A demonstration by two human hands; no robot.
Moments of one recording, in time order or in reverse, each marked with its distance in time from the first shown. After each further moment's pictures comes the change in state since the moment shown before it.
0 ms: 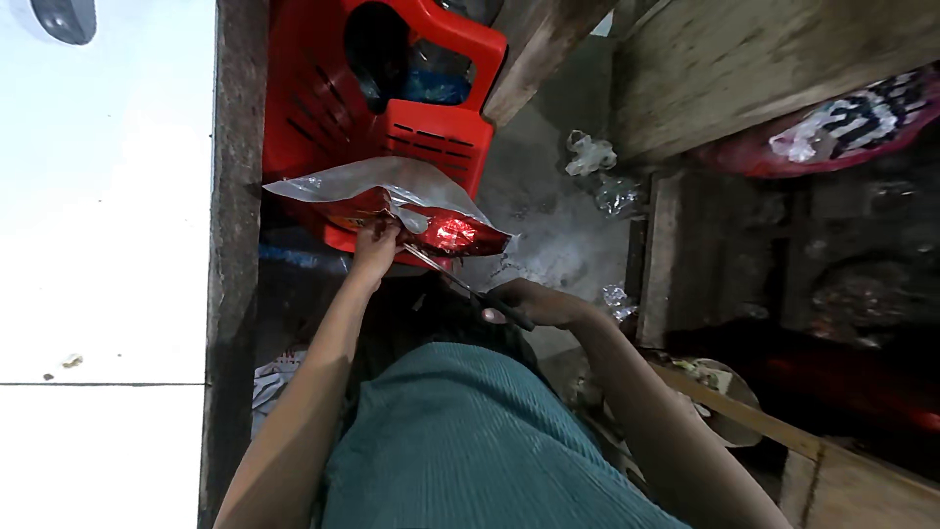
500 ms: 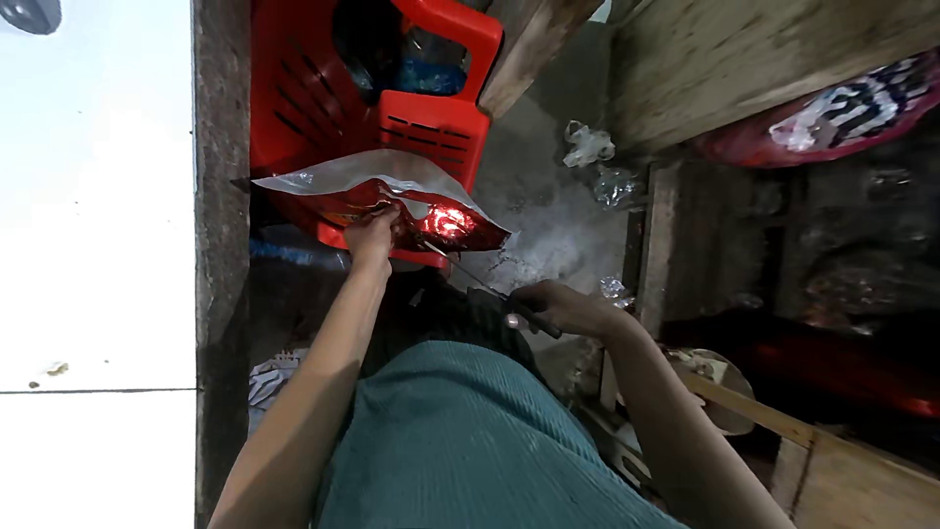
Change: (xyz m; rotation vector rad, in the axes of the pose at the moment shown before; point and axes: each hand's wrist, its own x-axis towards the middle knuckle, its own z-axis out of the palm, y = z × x) left_hand 0.004 0.025 0.025 -0.190 0.352 -0.258; right_hand -0.033 0.007 -0.009 -0.082 0.079 0.062
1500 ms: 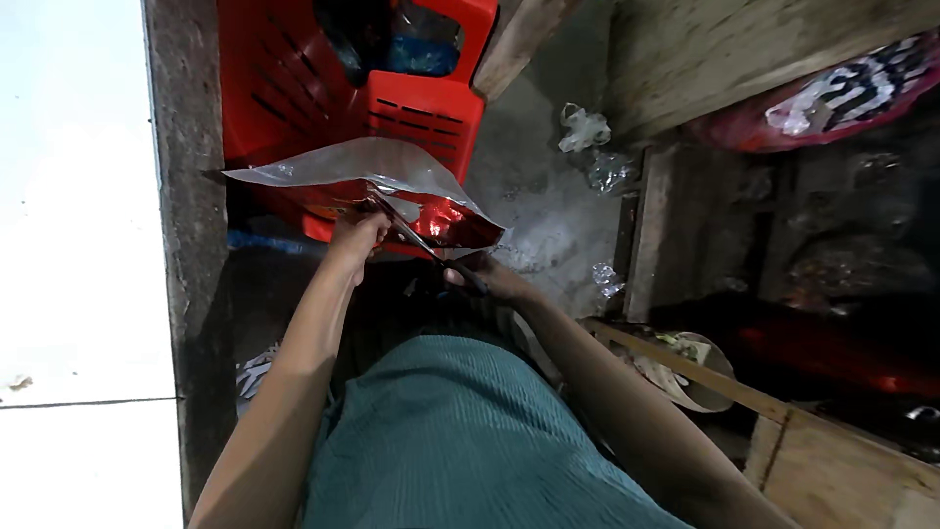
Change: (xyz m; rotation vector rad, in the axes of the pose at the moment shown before) left_hand 0.006 0.000 -0.025 0.283 -0.279 0.056; right_hand 0.091 0.002 0.038 0.541 0.100 -0.313
